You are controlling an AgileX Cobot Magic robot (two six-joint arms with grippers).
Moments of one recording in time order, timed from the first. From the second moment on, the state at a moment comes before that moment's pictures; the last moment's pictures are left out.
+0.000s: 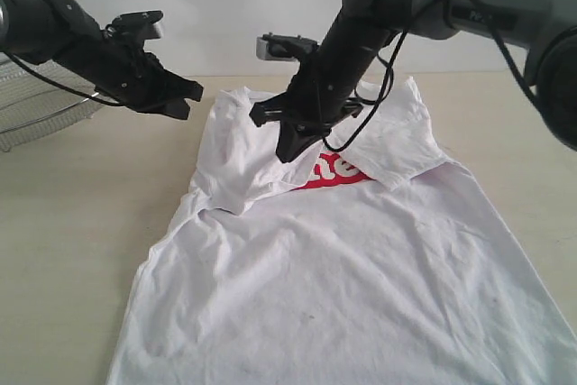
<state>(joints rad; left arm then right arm) -0.13 2.24 -1.66 -0.61 0.59 0.62 0.28 2.36 -2.03 0.48 1.14 -0.37</state>
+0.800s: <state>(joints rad) -0.15 2.26 -1.66 -0.61 0.59 0.63 0.34 2.31 -2.01 0.26 1.13 -0.28</state>
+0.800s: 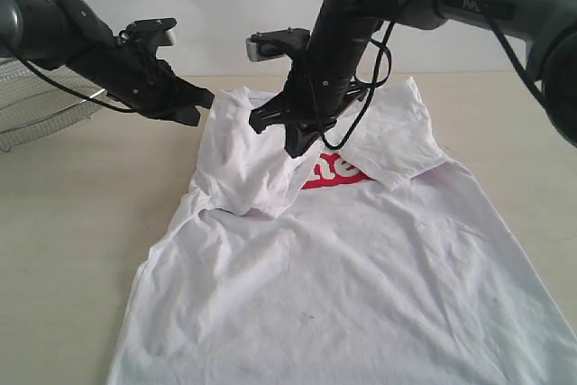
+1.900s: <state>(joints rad) -0.15 2.26 -1.66 -0.61 0.59 0.63 0.34 2.34 -2.01 0.20 1.07 0.05</state>
